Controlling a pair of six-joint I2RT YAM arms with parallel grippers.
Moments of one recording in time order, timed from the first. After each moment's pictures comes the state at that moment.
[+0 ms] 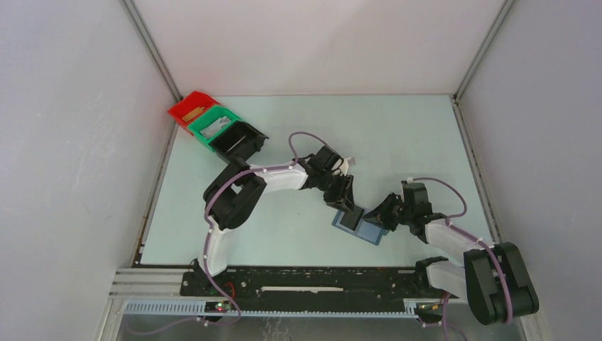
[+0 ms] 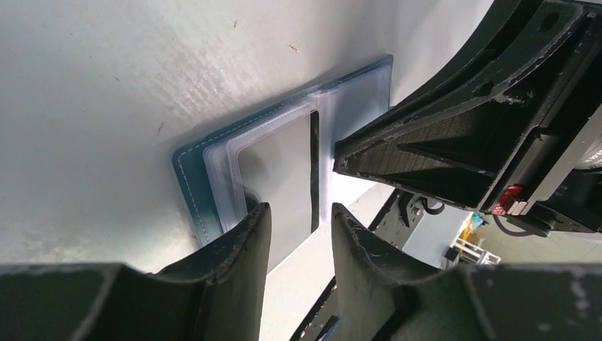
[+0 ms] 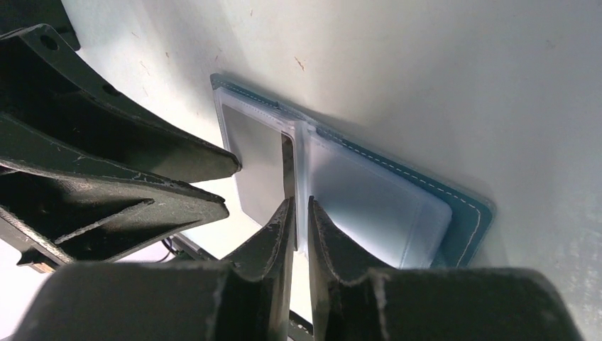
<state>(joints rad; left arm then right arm) -0.81 2.07 1.34 -0.22 0.63 -0.61 0.20 1.13 0.27 0.01 -0.44 0.94</state>
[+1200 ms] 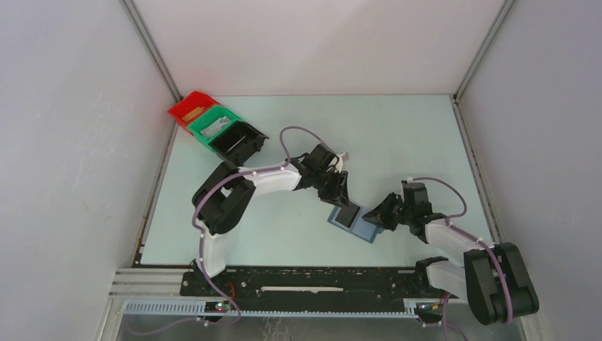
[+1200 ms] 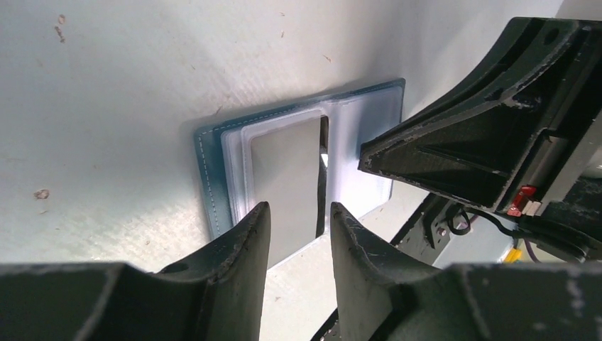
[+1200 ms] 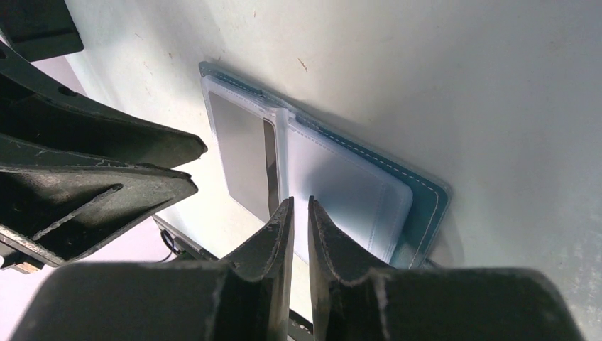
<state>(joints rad) -0.81 1.97 1.28 -0.23 0.46 -0.58 0.20 1.13 0.27 0.02 -0.45 0.94</state>
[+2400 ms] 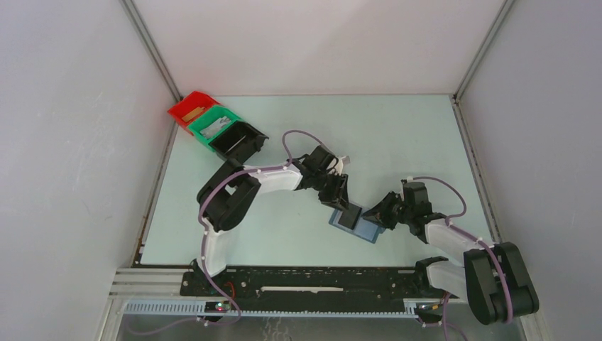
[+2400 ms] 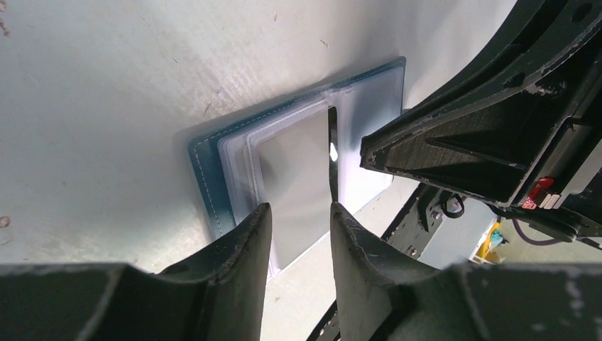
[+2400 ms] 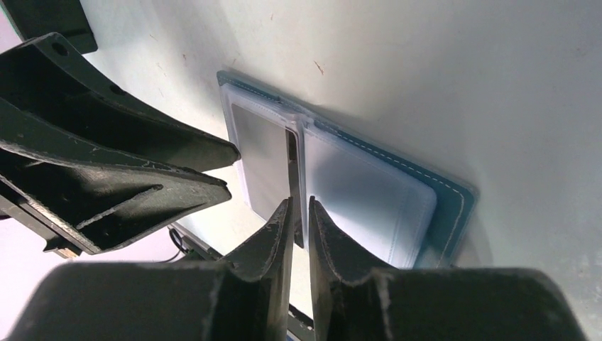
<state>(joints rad) -0.80 2.01 1.28 -0.21 0.57 -0.57 0.20 1.13 0.27 0.04 -0.46 0.96</state>
